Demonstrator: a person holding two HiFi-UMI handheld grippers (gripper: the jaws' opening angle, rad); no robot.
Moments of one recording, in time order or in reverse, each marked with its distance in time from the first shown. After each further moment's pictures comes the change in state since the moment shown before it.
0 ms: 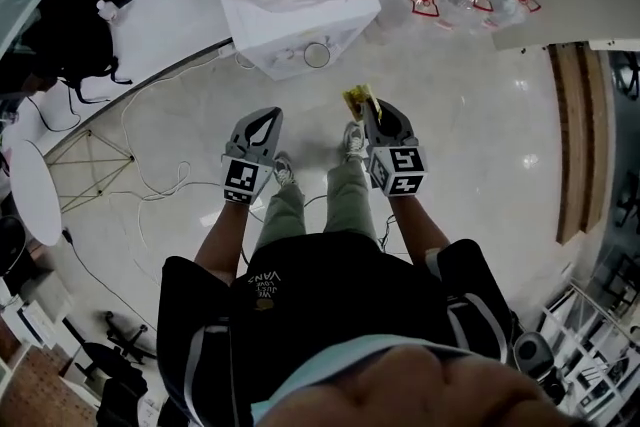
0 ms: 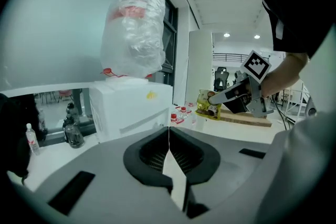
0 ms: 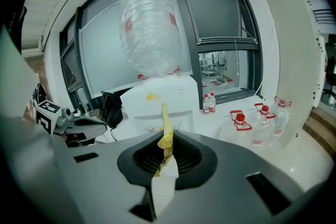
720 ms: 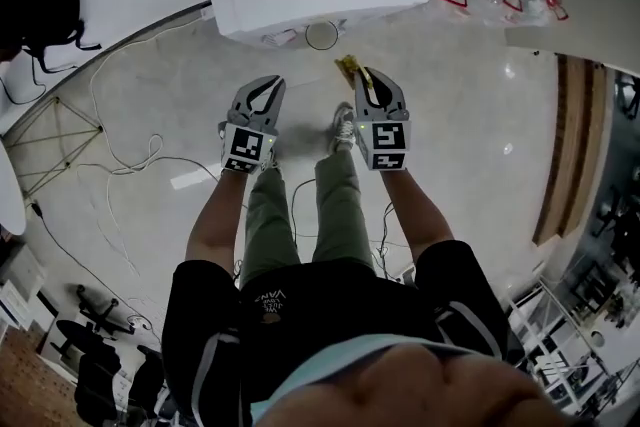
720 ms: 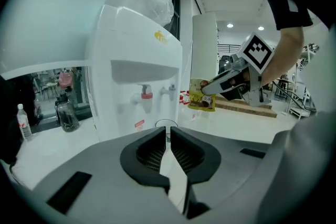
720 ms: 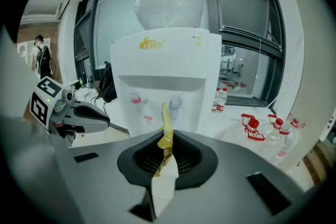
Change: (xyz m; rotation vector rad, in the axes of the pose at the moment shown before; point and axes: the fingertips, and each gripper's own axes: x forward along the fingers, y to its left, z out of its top) left arm 0.114 0.051 -0.160 0.003 0.115 0.044; right arm 0.163 -0.034 -0.090 -0.257 0.085 0.018
